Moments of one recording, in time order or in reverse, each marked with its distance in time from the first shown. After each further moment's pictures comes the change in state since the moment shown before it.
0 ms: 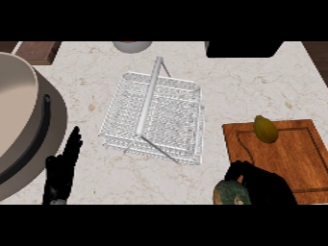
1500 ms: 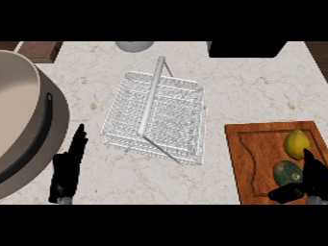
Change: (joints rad) left arm -0.020 0.003 -0.055 -0.008 0.008 0.051 0.014; right arm -0.120 -0.014 -0.503 0.351 -0.187 0.063 0.367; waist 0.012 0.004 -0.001
